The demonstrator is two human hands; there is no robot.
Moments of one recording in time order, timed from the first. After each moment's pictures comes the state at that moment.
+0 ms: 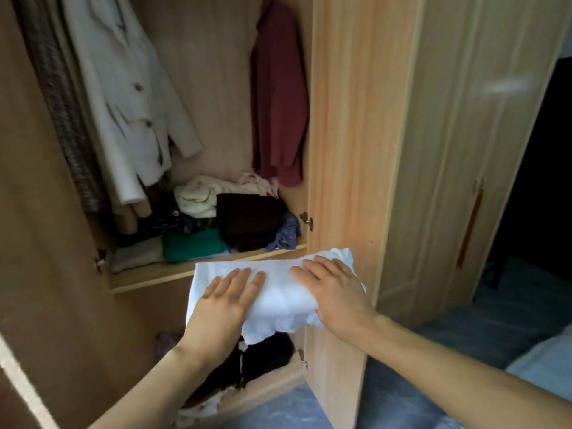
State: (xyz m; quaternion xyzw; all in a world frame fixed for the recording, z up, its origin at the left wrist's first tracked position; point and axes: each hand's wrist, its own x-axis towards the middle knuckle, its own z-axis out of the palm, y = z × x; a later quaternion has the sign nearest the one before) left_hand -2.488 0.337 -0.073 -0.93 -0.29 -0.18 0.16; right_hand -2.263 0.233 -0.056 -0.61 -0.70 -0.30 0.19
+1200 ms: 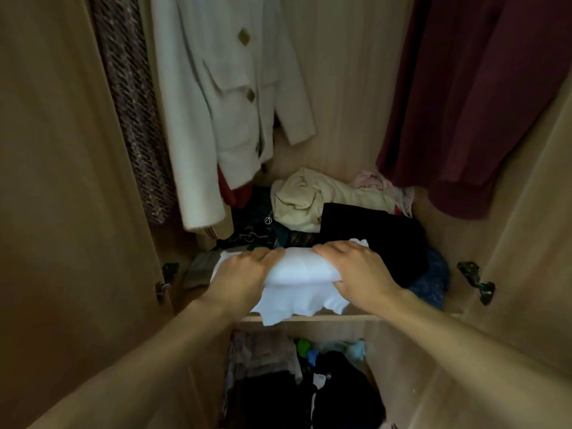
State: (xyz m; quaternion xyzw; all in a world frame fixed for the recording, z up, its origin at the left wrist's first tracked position) left_hand -2.515 0.729 -0.067 -0.88 -0.42 -0.20 0.13; right_hand -2.259 0.702 -0.060 -0.51 -0.81 -0.17 0.24
